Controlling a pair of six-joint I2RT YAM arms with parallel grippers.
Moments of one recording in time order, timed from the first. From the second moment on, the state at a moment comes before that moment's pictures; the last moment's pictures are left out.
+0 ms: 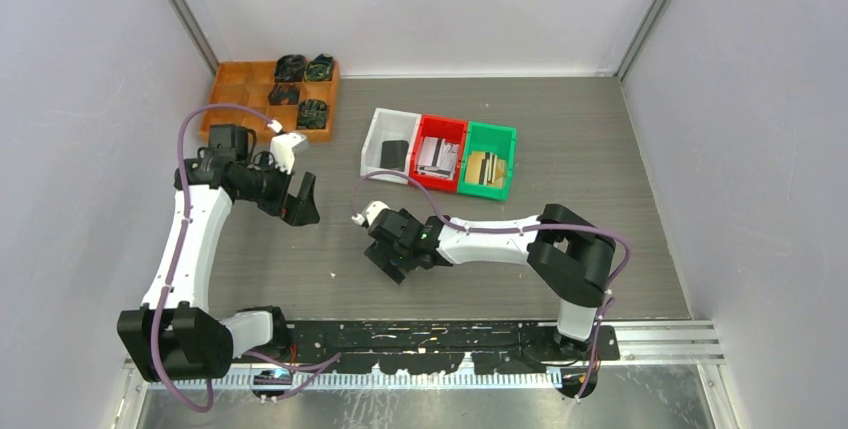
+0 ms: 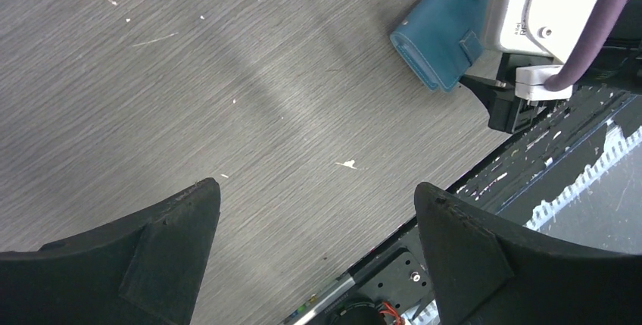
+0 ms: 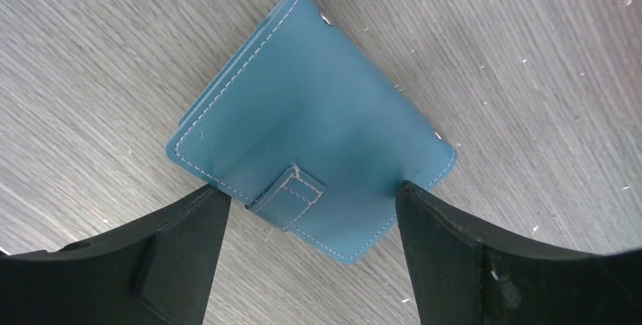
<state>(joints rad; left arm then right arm) 0.05 1.18 1.14 -1.08 0.55 0.46 1.14 1.79 1.10 -0.35 0.23 0.16</state>
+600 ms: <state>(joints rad) 0.05 1.22 1.20 -1.15 0.60 0.50 1.15 1.79 1.08 -0.29 0.25 -0.06</state>
